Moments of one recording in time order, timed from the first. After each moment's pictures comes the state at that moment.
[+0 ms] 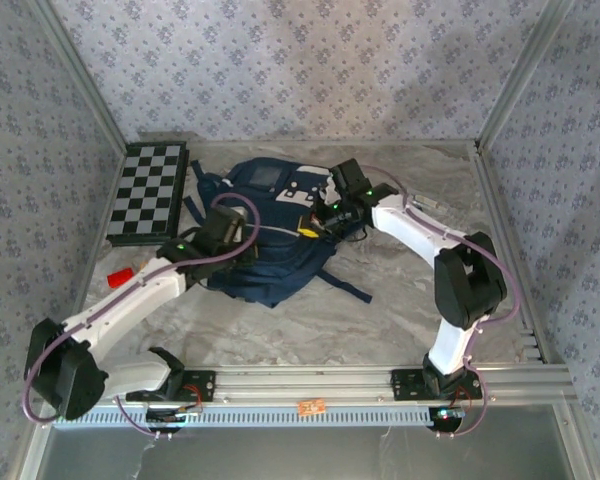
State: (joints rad) left arm -0.57 1.18 0.90 -0.59 -0.02 -0.59; right arm 0.50 1.77 1.40 -0.58 -0.61 0.82
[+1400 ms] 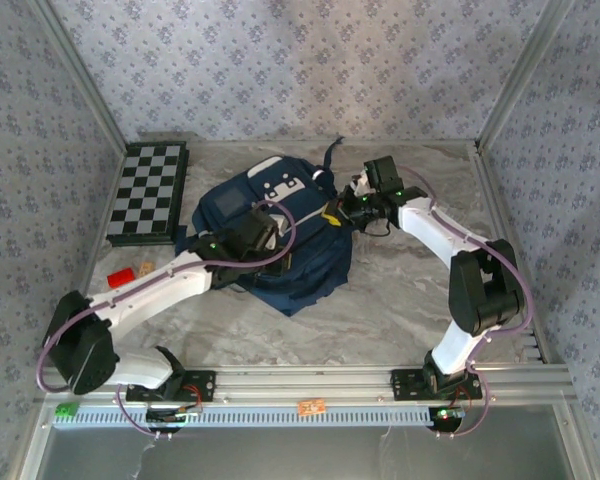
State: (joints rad) left arm -0.81 1.32 0.97 -0.53 0.03 -0.56; right arm 0.34 1.69 1.25 -0.41 -0.65 0.94
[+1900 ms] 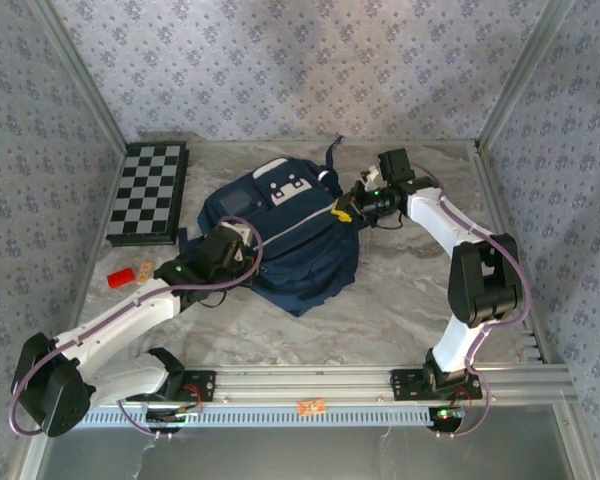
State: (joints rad) left arm -0.68 1.08 0.74 -0.48 -0.07 -0.45; right arm 0.25 1.74 1.33 -0.55 -0.77 0.82
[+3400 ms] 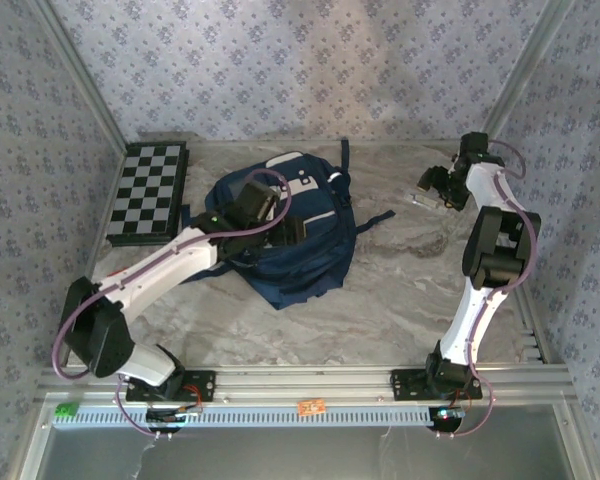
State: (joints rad) left arm -0.72 1.48 1.22 -0.58 0.01 -0.69; right arm -0.20 2.04 1.68 -0.77 -0.20 0.33
